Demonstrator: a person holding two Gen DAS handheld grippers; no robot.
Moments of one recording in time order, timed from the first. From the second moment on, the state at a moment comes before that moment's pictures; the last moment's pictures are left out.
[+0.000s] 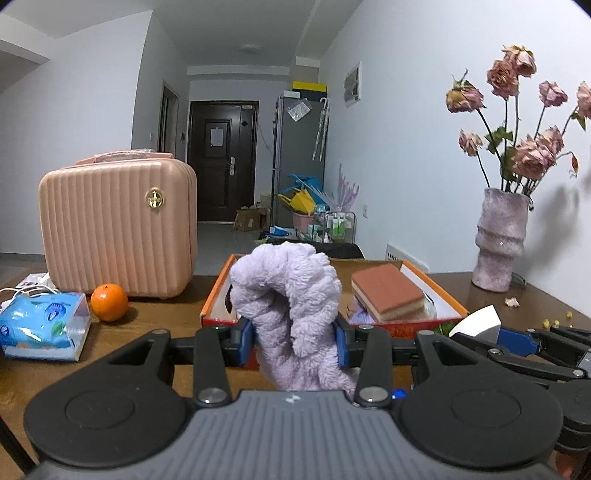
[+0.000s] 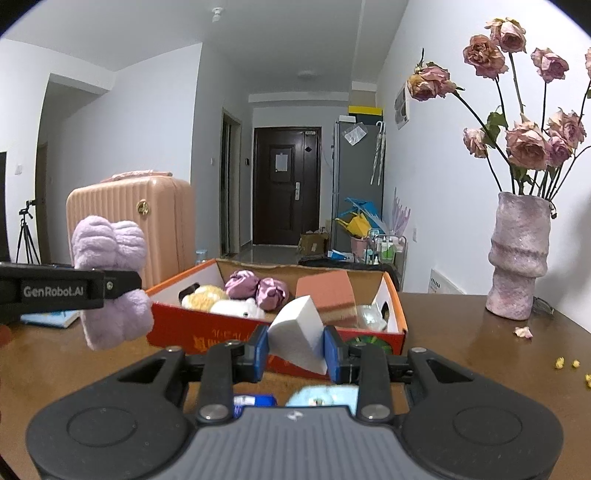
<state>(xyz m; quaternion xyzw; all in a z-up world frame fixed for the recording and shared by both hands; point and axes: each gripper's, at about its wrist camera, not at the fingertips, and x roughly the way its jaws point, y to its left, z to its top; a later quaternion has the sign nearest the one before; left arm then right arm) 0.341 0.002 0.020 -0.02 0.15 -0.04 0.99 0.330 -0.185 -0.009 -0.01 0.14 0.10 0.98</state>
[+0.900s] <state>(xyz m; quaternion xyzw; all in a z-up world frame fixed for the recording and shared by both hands) 0.444 0.005 0.021 -0.04 0.14 -0.01 0.99 0.442 -0.167 -0.001 0.00 0.15 0.10 0.98</state>
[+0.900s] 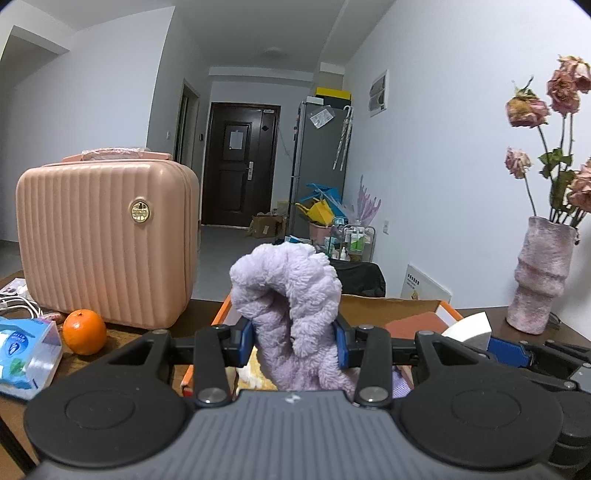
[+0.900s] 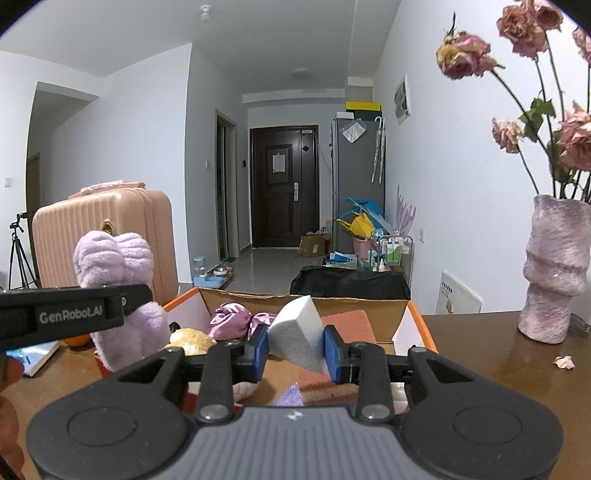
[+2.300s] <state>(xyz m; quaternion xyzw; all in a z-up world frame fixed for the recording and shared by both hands) 0.522 0.009 0.001 -0.03 0.18 -0.01 0.98 0.525 -0.153 -0.023 -0.02 0.22 0.08 0.97</state>
